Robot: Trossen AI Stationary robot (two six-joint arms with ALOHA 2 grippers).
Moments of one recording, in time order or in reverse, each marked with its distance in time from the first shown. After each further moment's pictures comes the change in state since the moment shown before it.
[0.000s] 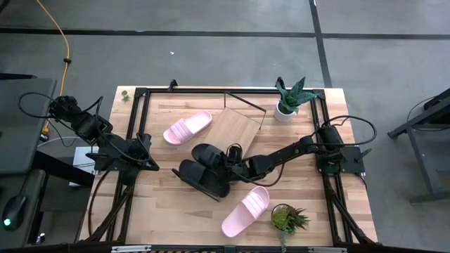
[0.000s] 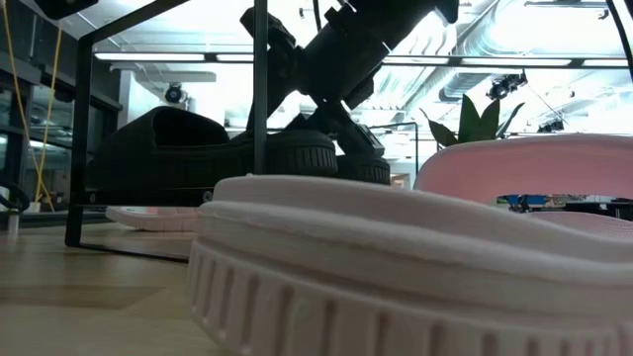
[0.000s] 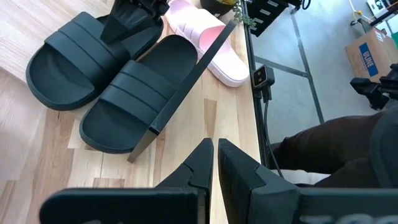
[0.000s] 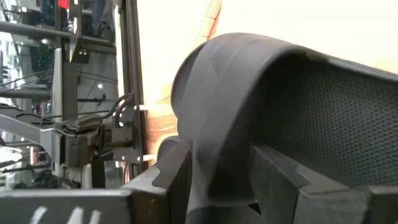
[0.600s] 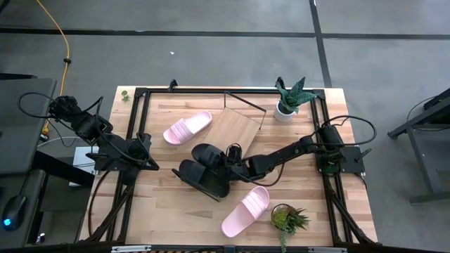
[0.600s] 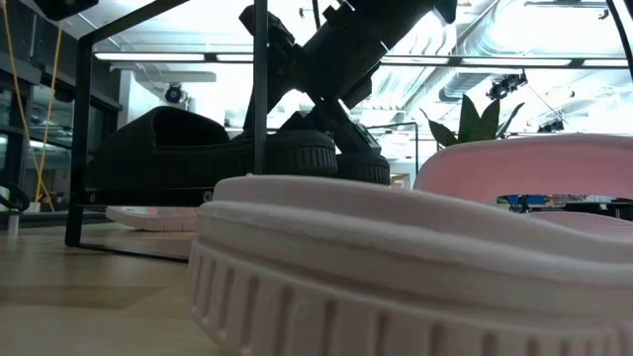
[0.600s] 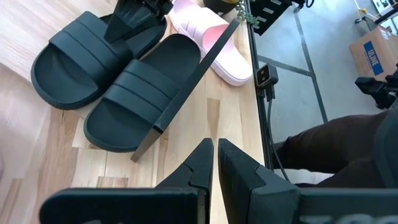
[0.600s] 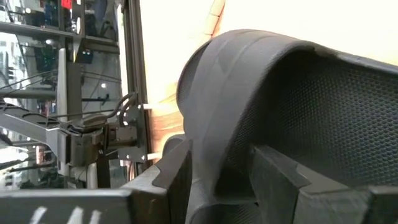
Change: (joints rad) left arm 0.000 0.000 0.000 -0.010 -0.007 0.004; right arm -0.003 0.000 0.000 0.021 -0.005 0.000
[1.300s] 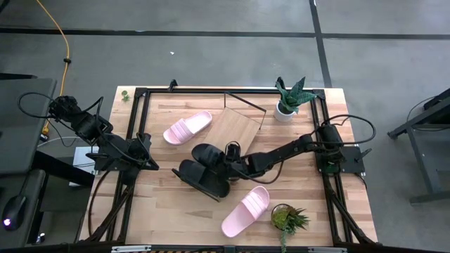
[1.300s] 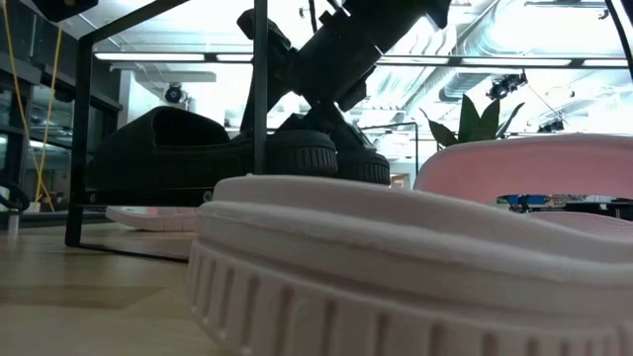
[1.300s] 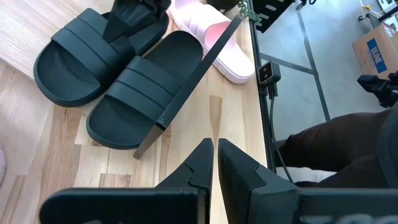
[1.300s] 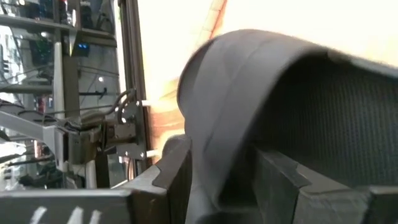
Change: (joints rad) left arm 0.000 0.000 0.000 -0.012 0.000 0.000; right arm -0.025 0.000 0.000 0.013 -0.050 -0.021
